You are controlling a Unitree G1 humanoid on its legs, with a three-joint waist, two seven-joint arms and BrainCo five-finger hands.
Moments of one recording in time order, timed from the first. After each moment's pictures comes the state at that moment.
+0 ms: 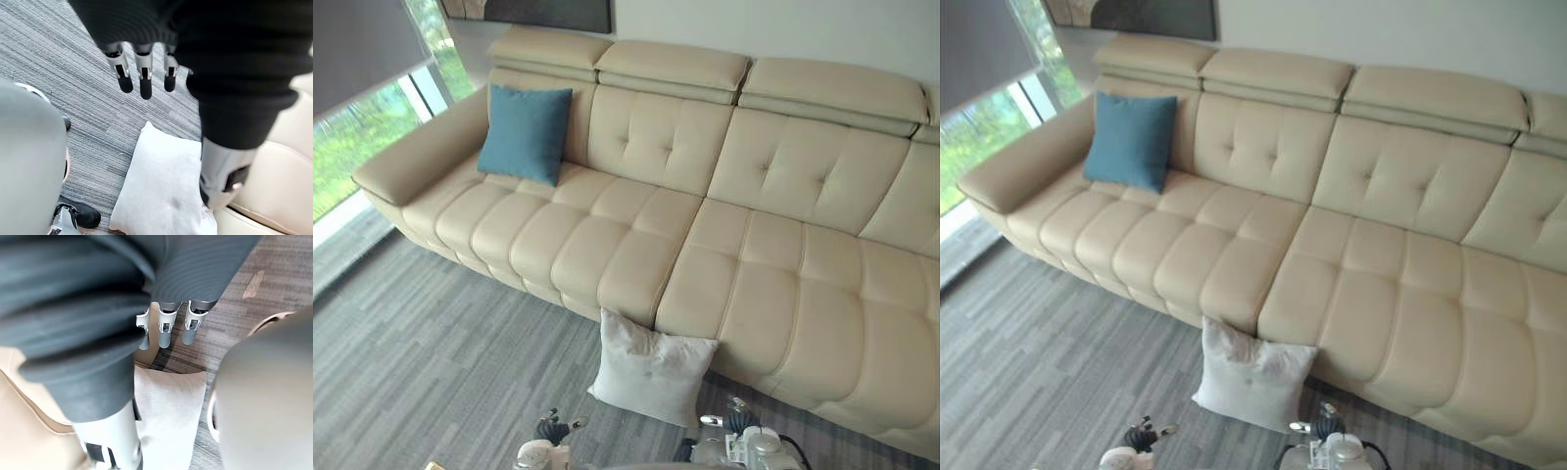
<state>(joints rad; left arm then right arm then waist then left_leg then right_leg) 0.01 0.04 0.07 1.16 0.00 -0.12 0.05 -0.03 -0.11 -0.11 1.13 -0.04 -0.06 -0.04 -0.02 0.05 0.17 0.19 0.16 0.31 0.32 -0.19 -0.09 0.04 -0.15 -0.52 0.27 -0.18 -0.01</state>
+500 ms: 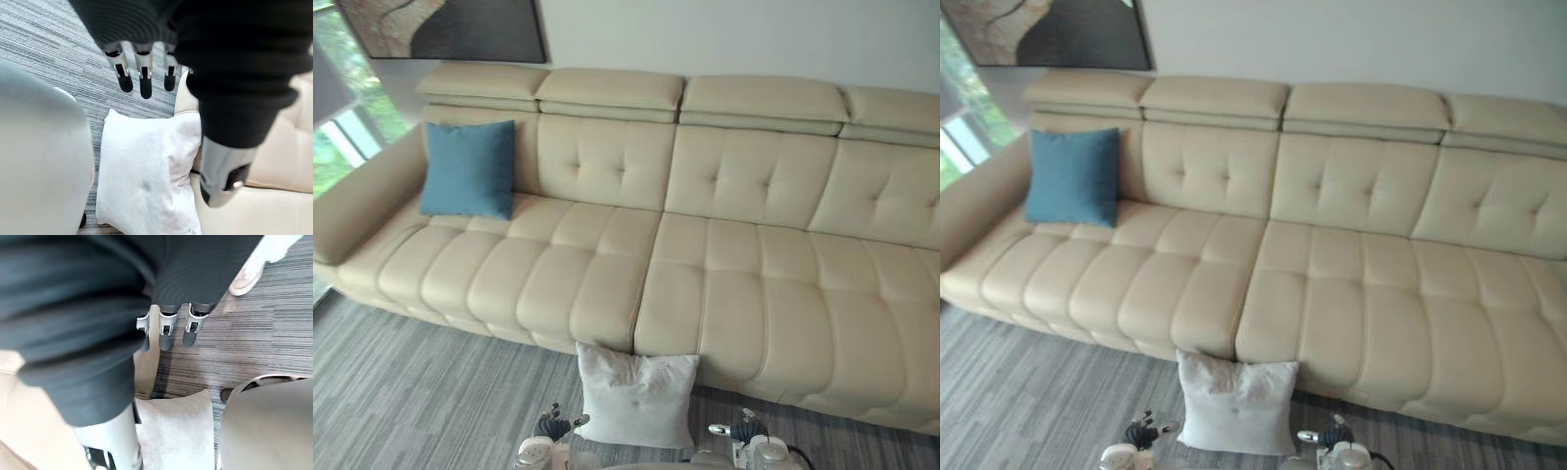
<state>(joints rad) 0.01 0.08 0.06 1.13 0.00 -0.12 0.06 -0.02 -0.10 -0.13 1.16 -0.04 -0.05 -0.06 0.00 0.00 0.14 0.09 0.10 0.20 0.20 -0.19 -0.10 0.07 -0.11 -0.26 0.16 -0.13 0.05</state>
